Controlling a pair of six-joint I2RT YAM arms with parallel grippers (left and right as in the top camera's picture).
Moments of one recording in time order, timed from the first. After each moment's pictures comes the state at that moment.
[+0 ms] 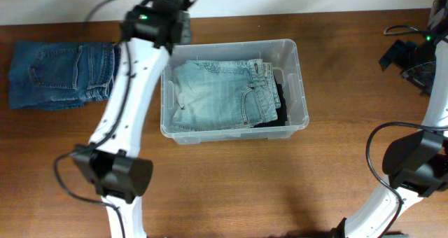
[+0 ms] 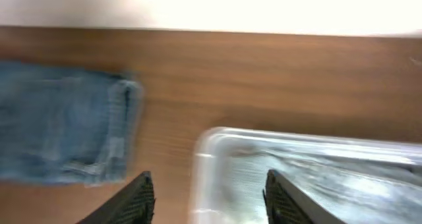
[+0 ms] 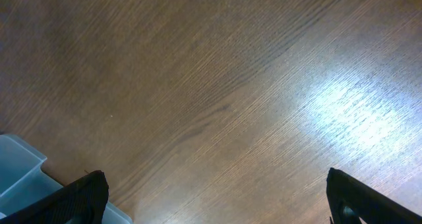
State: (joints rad) left arm -0.32 2.11 2.35 -1.18 -0.43 -0.28; right arm -0.40 2.07 2.22 -1.55 0.07 0.39
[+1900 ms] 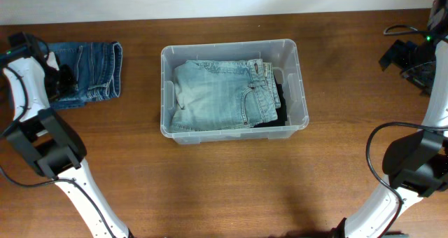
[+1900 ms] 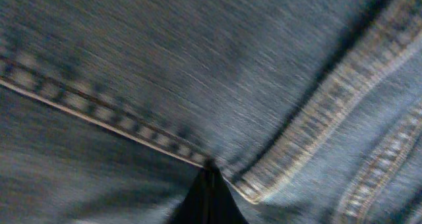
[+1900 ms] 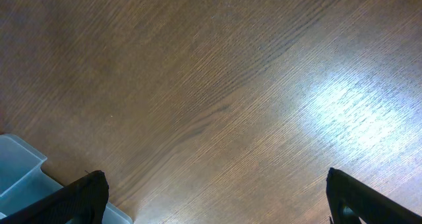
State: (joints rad) left arm 0.45 2.56 2.35 -1.18 0.09 -0.05; right arm -0.40 2.07 2.22 -1.55 0.07 0.39
